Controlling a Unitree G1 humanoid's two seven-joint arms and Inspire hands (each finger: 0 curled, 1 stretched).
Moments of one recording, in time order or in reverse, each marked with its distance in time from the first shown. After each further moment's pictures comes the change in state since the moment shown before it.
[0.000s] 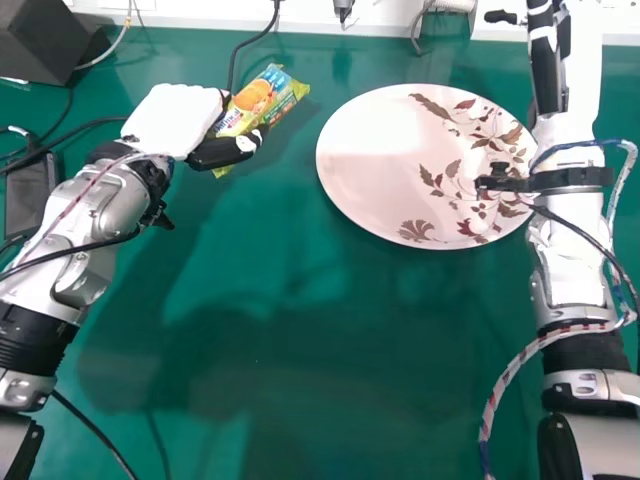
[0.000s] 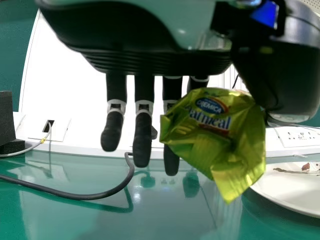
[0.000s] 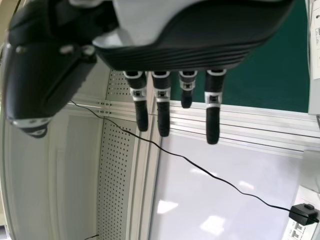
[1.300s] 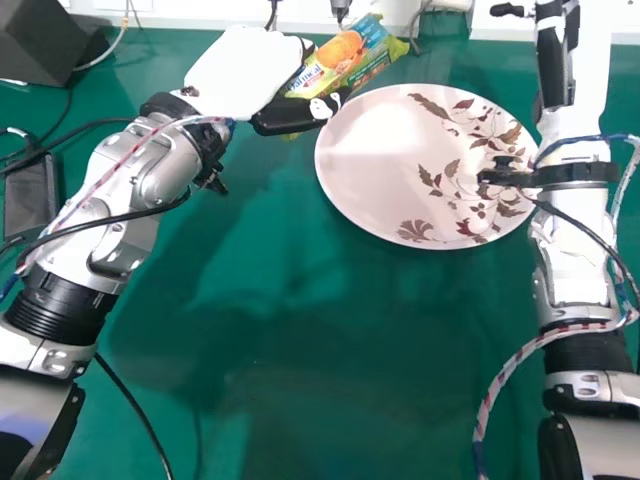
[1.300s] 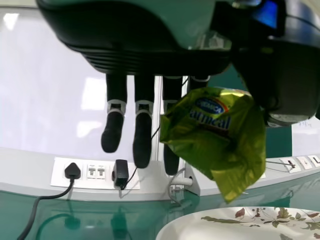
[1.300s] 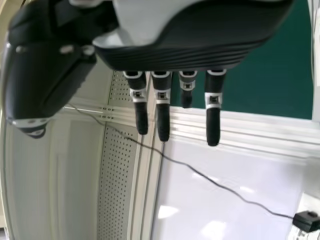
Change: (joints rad) left arm -0.148 -0.117 -0.033 -0.071 0.002 -0.090 -0.053; right arm 0.003 0.000 -0.003 -0.051 -0.015 0.040 -0.018
